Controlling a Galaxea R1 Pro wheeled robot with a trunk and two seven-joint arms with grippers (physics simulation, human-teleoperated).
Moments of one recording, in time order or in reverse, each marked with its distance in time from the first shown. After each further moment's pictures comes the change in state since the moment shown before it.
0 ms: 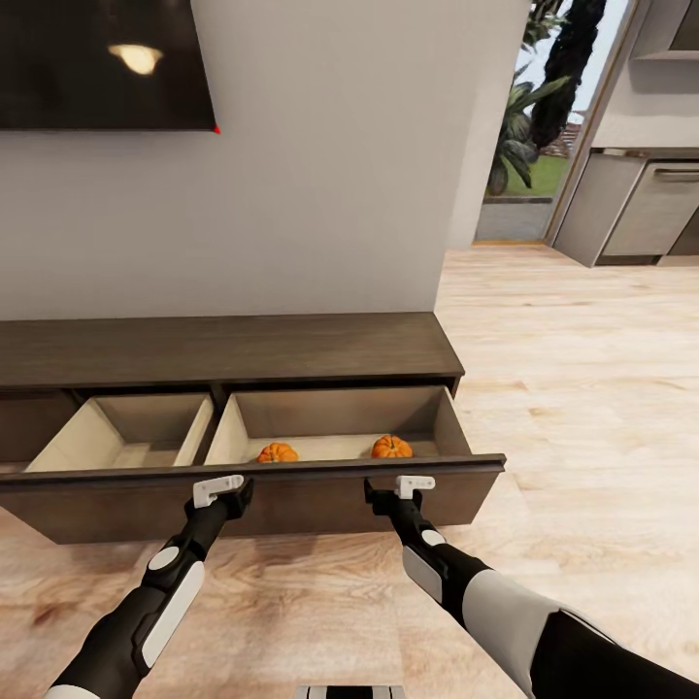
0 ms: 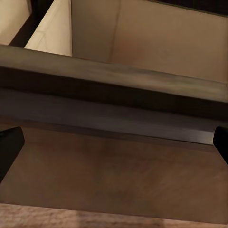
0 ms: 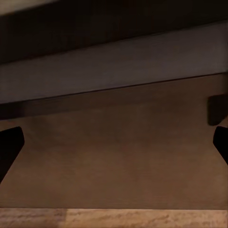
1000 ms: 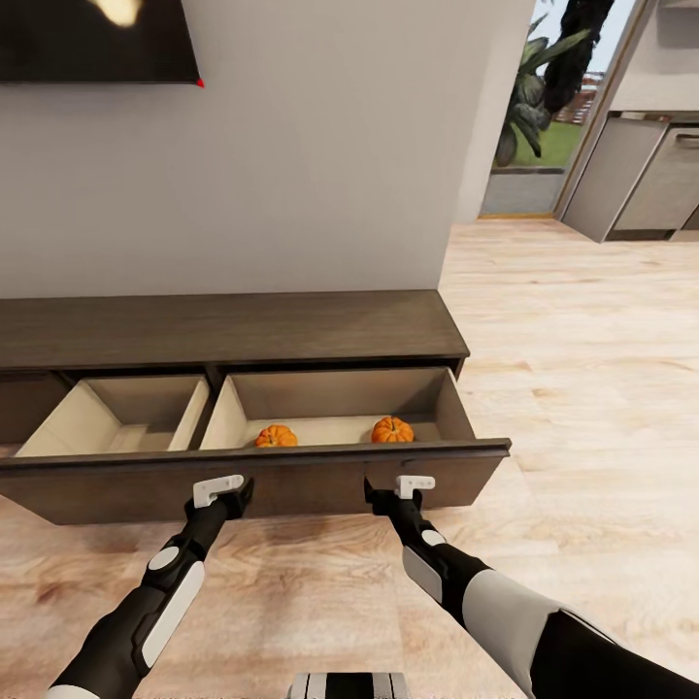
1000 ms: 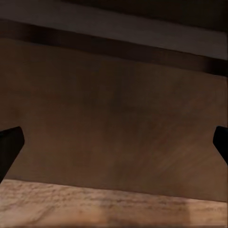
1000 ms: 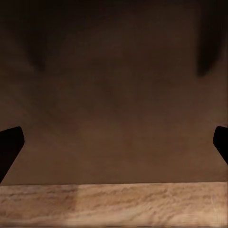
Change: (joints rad) left arm 0.000 0.000 0.000 0.000 0.000 0.000 -0.001; right arm 0.000 0.000 0.000 0.000 0.002 0.000 0.000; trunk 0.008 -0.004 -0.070
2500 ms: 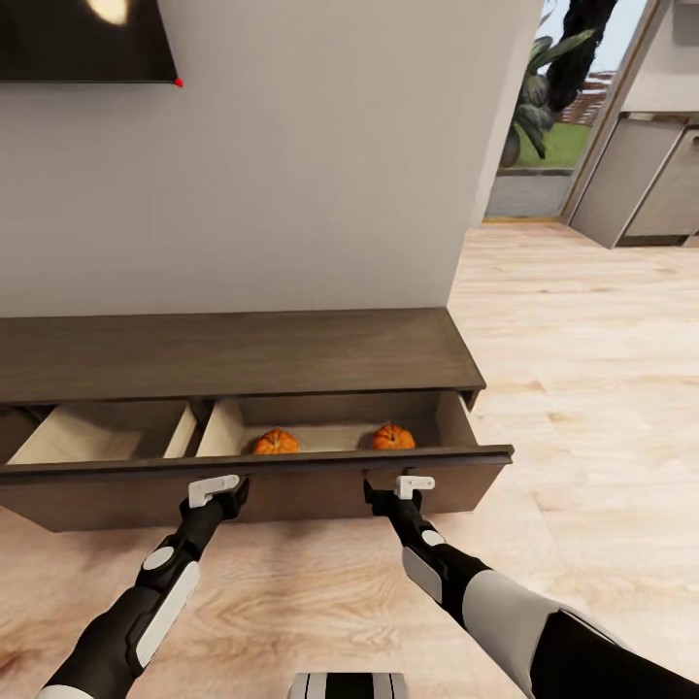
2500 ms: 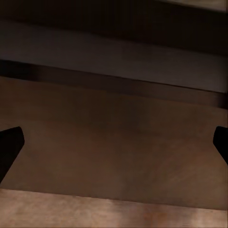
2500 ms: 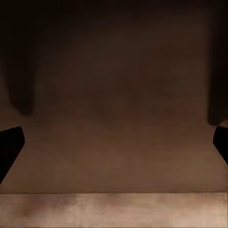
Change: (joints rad) left arm 0.000 0.019 0.000 0.000 0.002 0.000 0.000; right arm 0.001 0.001 0.002 0.000 -0.001 0.001 0.001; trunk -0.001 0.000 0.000
